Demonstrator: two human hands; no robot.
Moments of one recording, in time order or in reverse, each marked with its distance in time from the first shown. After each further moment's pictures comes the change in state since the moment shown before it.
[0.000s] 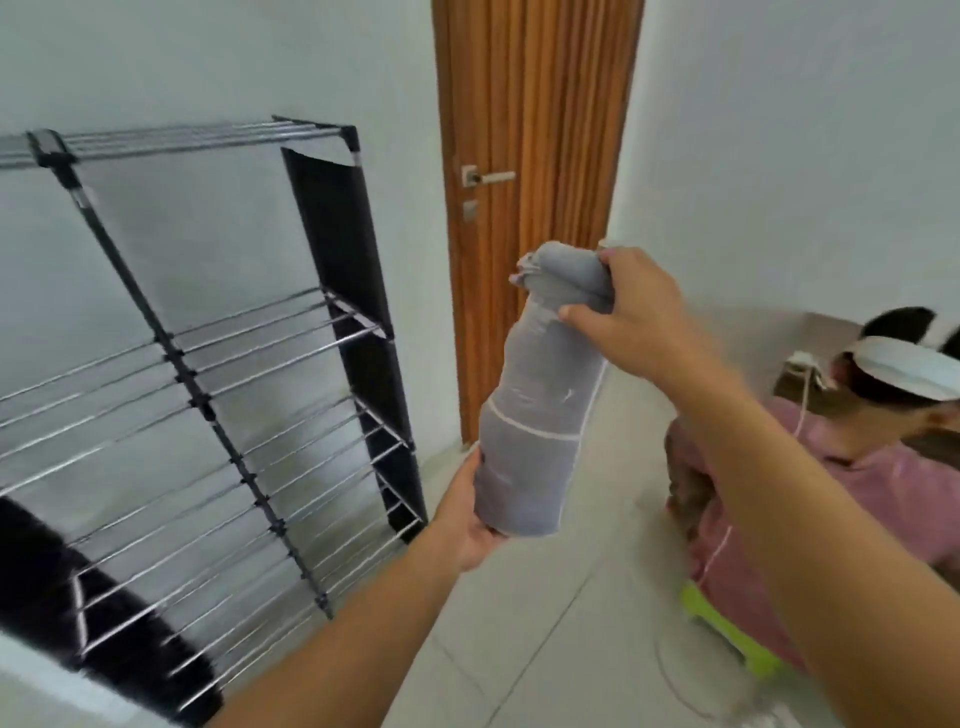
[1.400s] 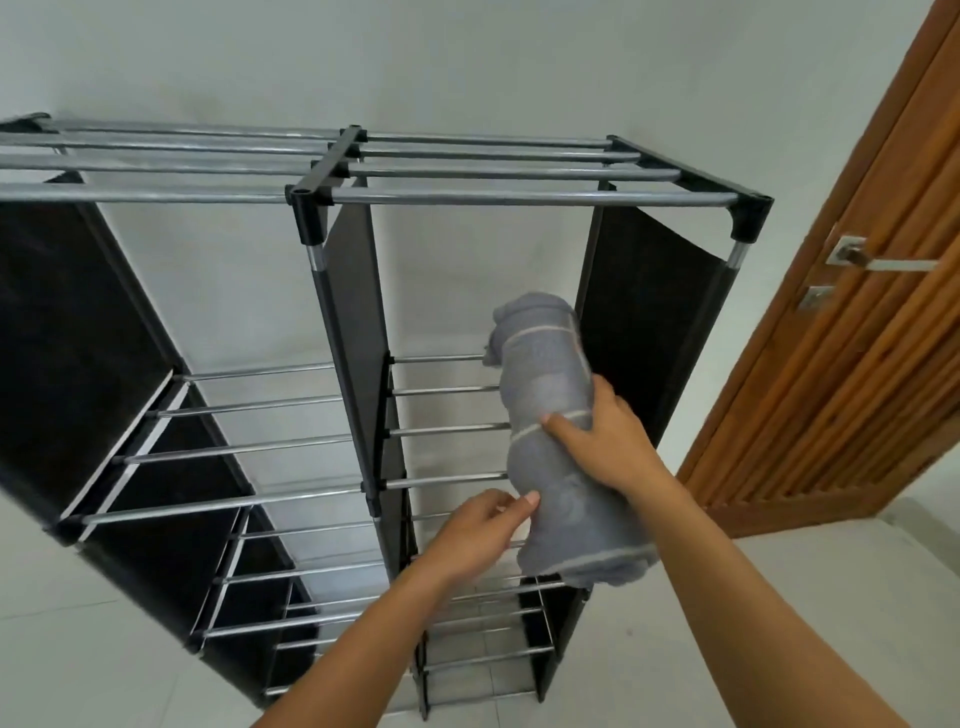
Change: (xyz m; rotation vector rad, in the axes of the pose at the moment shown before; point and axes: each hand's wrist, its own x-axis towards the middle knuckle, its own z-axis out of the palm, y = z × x) left_hand 0.090 0.244 -0.143 0.729 0.544 0.305; right_hand 0.212 -0.117 0.339 0.359 -0.720 -0.066
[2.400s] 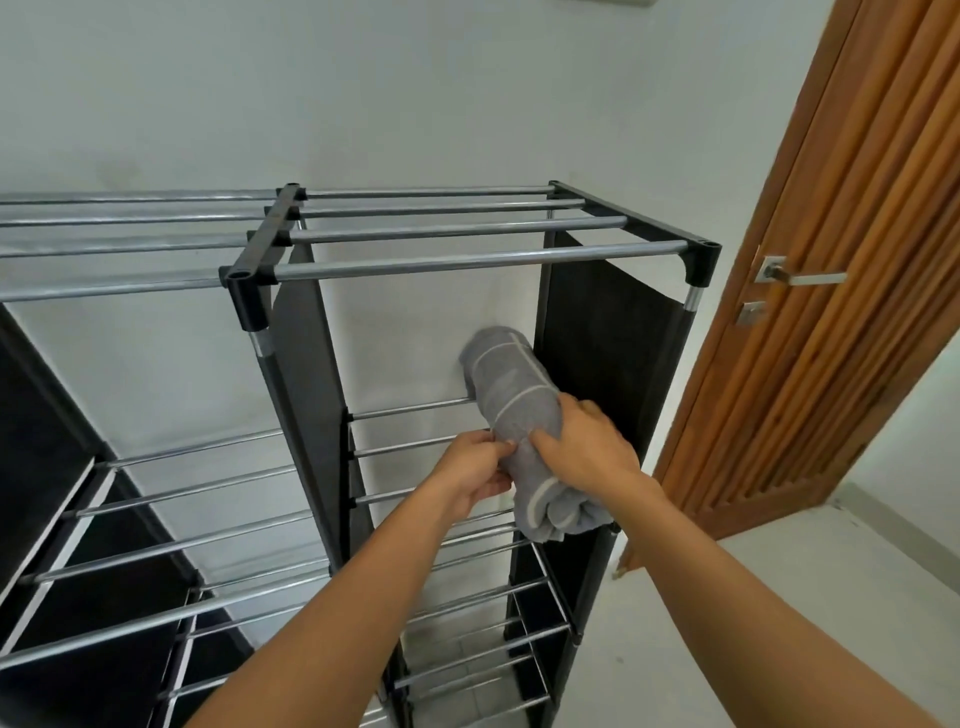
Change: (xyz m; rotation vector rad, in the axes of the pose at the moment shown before) left_hand 0.096 0.082 -0.025 -0.483 -0.088 -0.037; right_hand 0.044 -0.012 -0.011 -0.281 0.059 0.077
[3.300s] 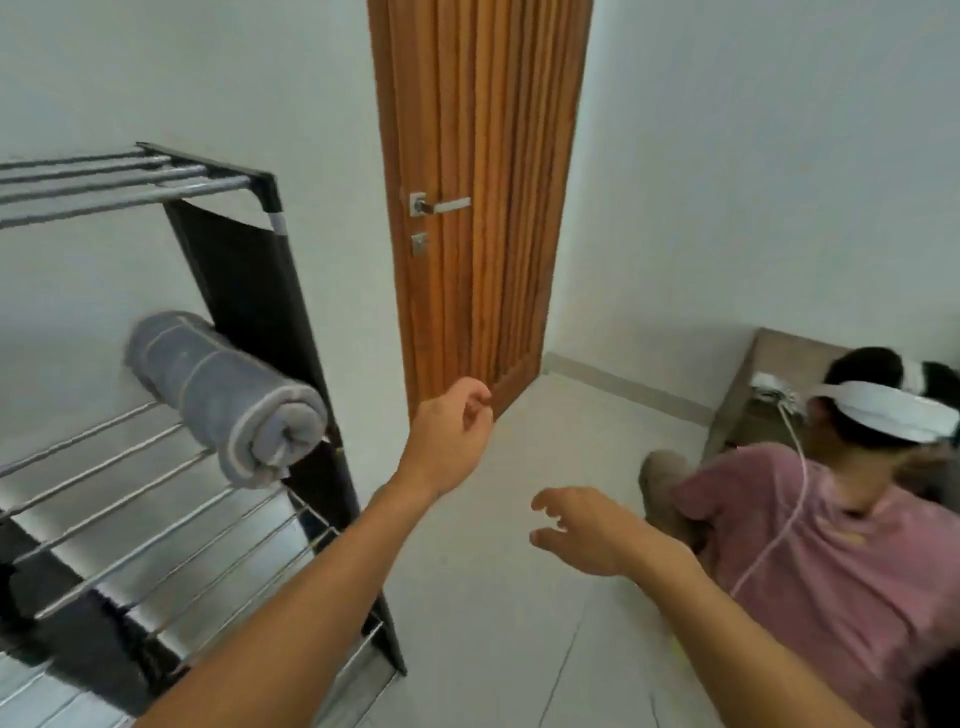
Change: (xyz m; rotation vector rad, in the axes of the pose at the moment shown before) left_hand -0.133 -0.073 0.196 0.813 -0.395 0.847; right_hand -0.288 0.183 -0.034 -0.057 -0.133 0.422
